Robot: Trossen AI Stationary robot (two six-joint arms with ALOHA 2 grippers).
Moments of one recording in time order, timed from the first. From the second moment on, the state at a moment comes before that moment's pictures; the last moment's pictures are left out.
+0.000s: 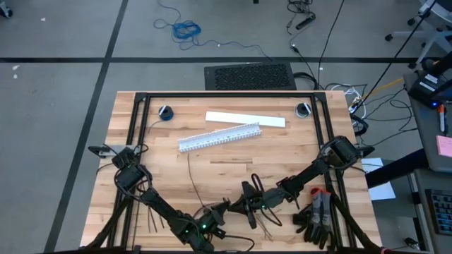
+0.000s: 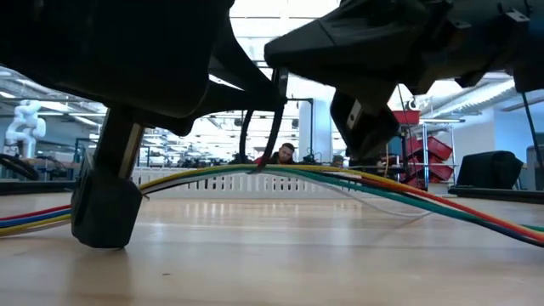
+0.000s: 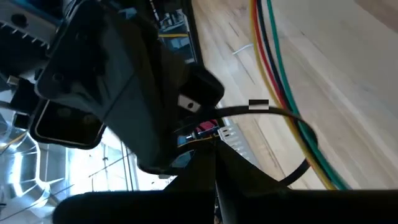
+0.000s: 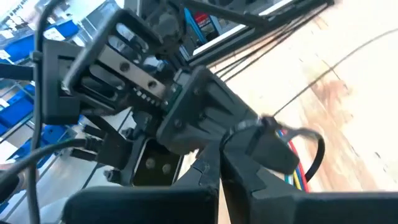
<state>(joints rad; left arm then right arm) -0.75 2.26 1.35 0.15 -1.37 1.11 0.52 1.96 0.81 0.97 0.29 0.62</state>
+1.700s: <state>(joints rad) -0.75 2.27 1.35 0.27 -1.29 1.03 0.61 1.86 0.81 0.73 0.24 0.41</state>
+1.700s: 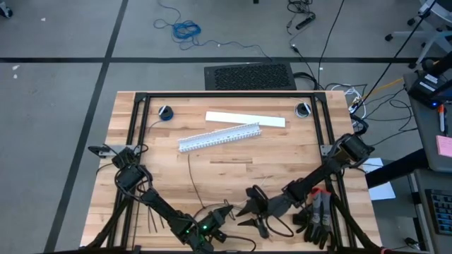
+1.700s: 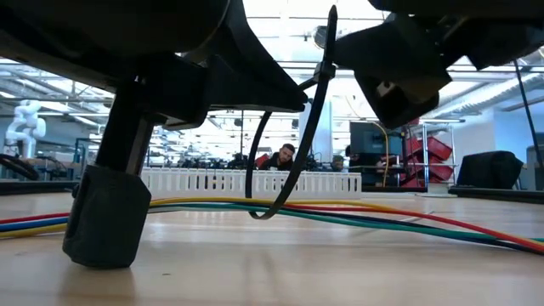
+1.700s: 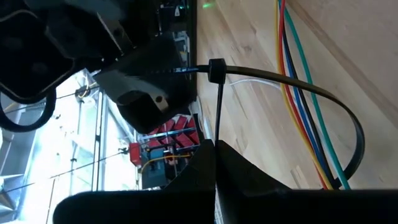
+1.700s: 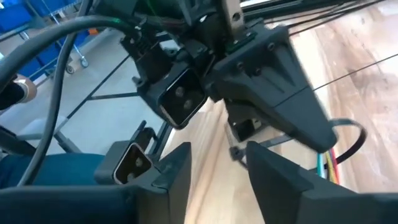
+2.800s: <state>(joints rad) -0.73 2.27 1.35 0.27 -1.29 1.03 0.58 1.86 0.81 0.73 0.24 0.40</state>
